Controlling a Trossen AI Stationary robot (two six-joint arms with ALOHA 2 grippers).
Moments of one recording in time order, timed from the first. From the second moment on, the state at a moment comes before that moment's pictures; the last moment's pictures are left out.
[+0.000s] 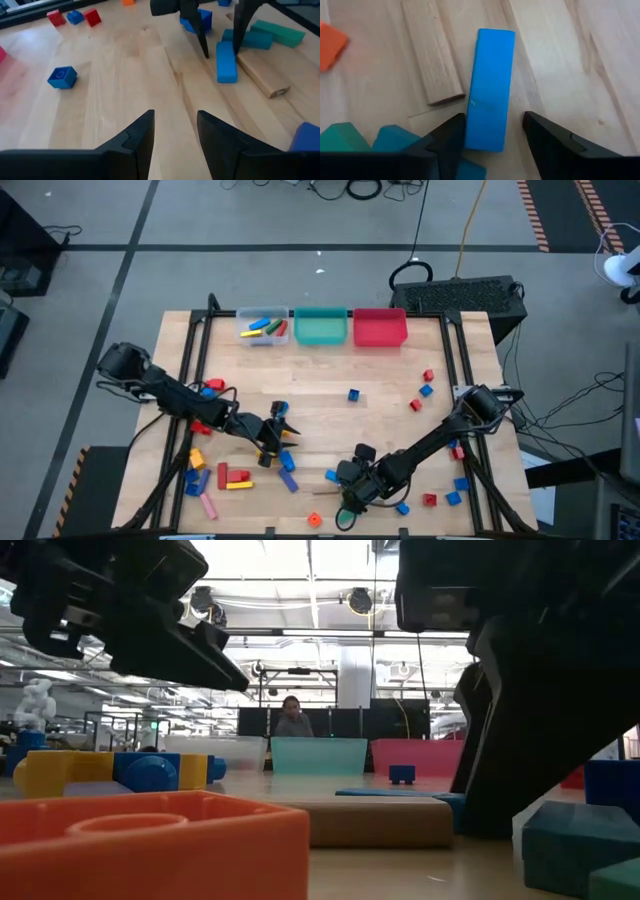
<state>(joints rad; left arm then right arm) -0.38 1.48 0.50 0.48 -0.19 0.07 0.59 2.05 1.30 -0.46 0.29 0.87</state>
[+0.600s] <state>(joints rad) -0.38 1.49 0.51 0.58 -0.19 -0.05 0.55 2.06 1.29 -0.45 0.54 0.69</state>
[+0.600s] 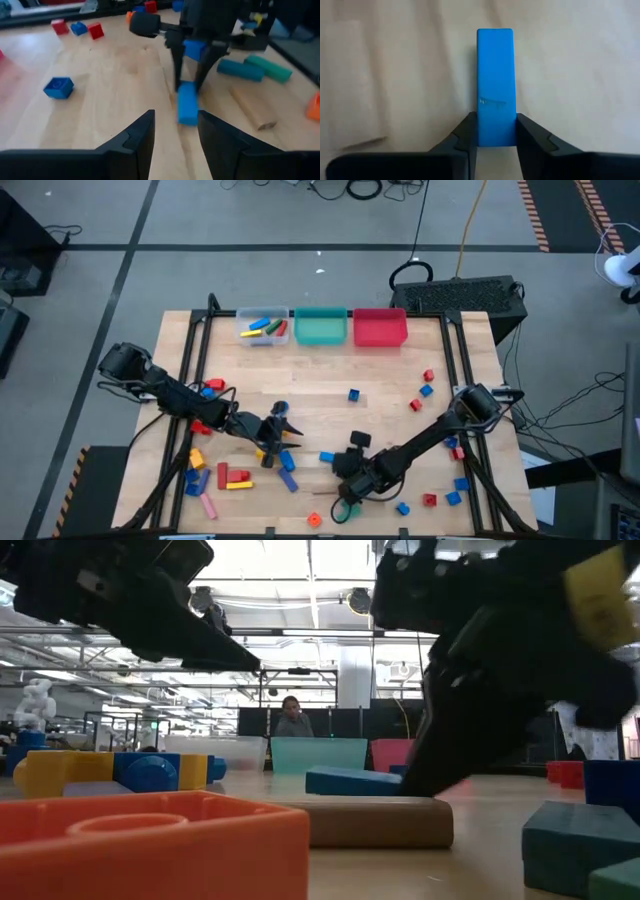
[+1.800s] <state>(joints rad) -0.13 1.49 0.51 0.64 0.02 -0.60 0.42 2.05 1.40 -0.37 1.00 0.20</state>
